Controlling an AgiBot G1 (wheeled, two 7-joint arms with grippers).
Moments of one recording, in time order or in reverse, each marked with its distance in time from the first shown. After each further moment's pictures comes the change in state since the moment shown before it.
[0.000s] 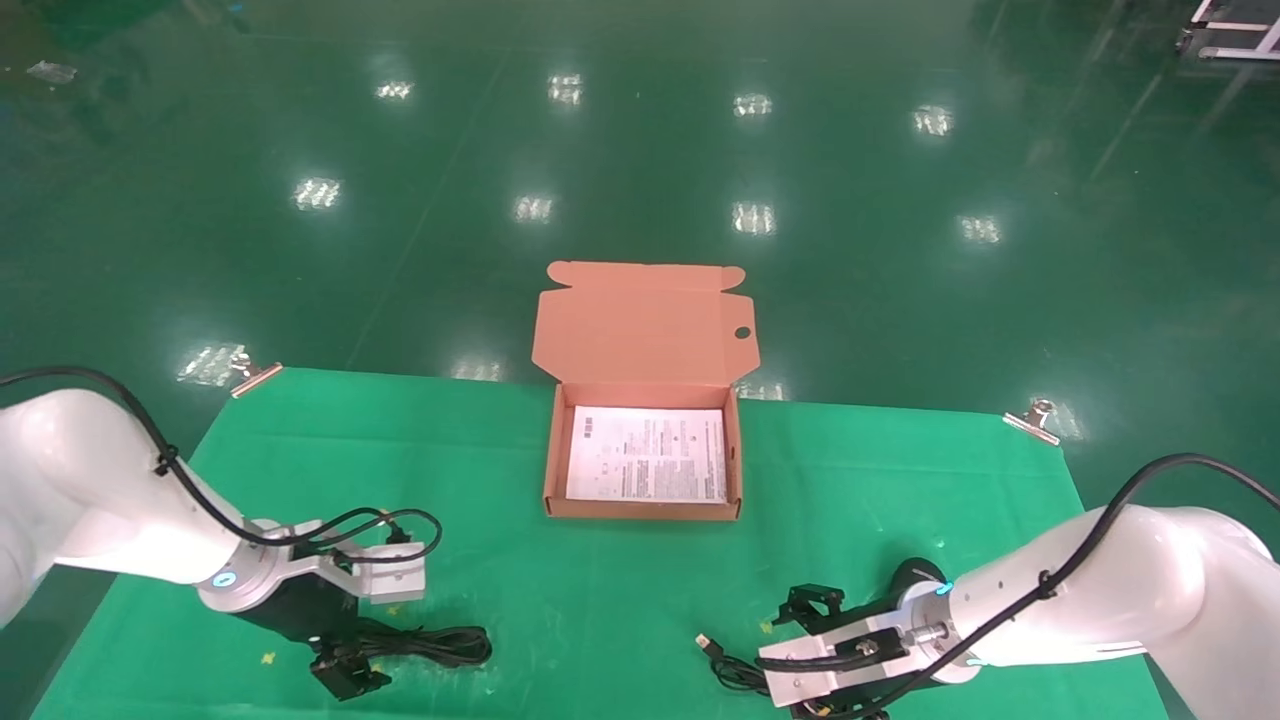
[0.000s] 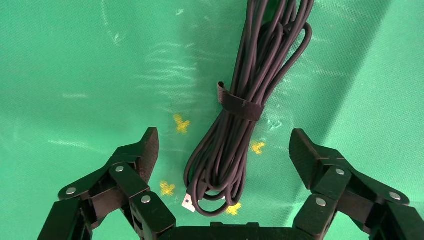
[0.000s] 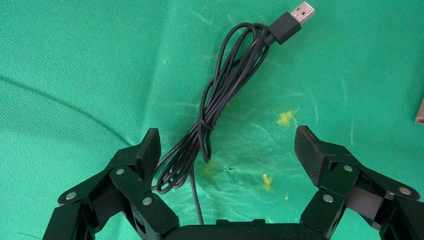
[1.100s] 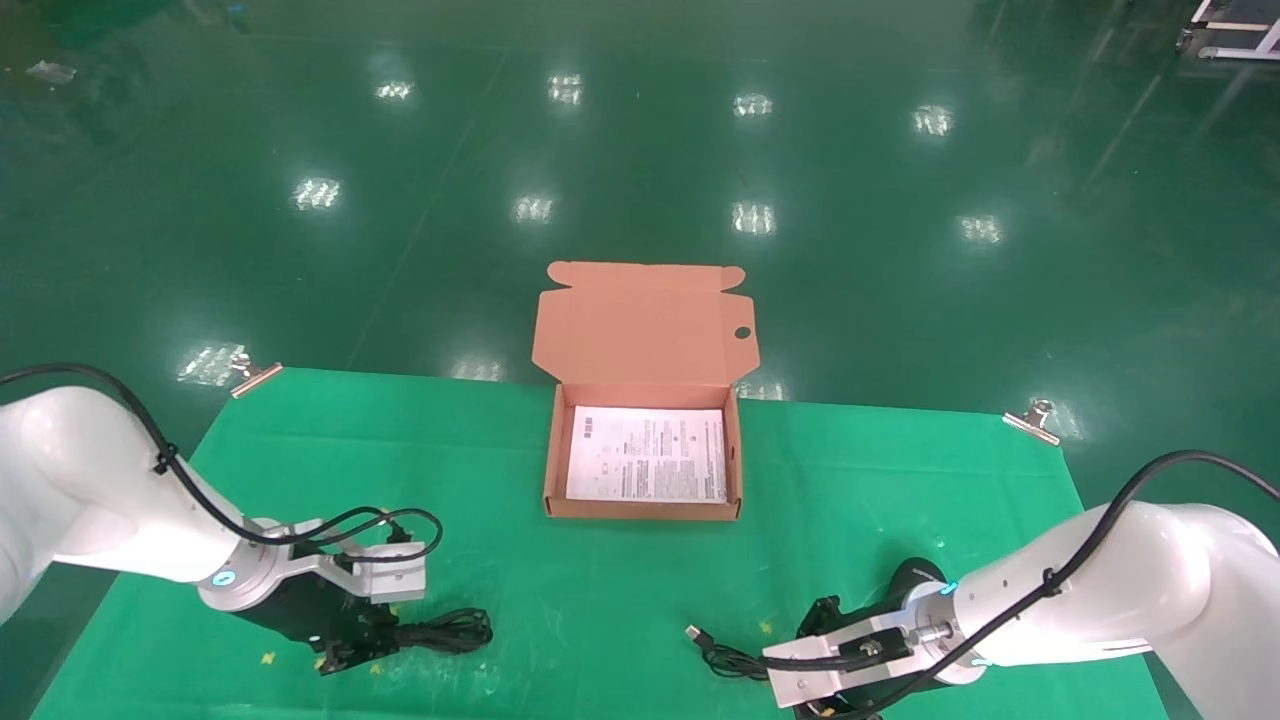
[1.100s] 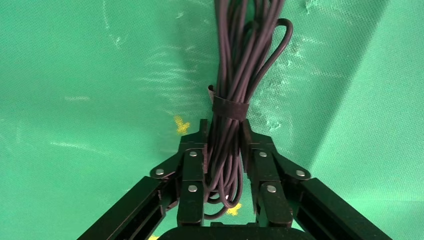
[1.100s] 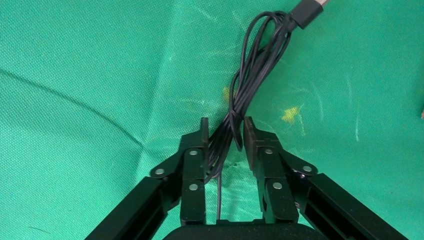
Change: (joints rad) left arm -0.001 -0.003 0.001 -0.009 0.001 0.005 -0.003; right arm 0.002 0.002 0.003 0.001 -0.004 -0.010 0.005
